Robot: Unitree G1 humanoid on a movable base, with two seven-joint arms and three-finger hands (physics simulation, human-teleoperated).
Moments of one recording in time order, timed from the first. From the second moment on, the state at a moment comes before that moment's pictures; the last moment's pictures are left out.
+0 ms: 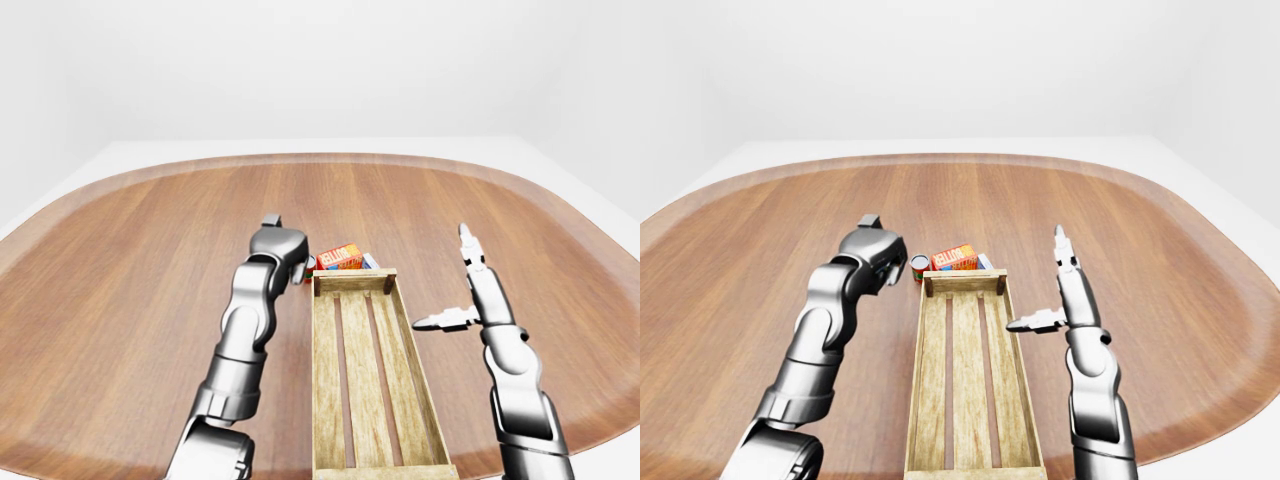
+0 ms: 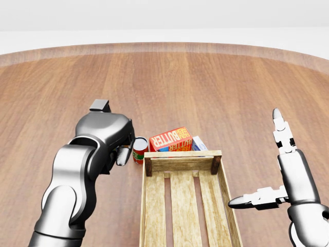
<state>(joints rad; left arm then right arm) -0.54 0.02 -0.08 0.10 1.48 0.09 -0.70 -0.03 -0.15 -0.21 -0.16 -0.41 0.09 0.14</state>
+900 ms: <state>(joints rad) -0.55 -0.18 -0.19 0.01 1.52 0.09 -0.70 -0.03 -0.15 -0.21 -0.16 -0.41 0.09 0.14</state>
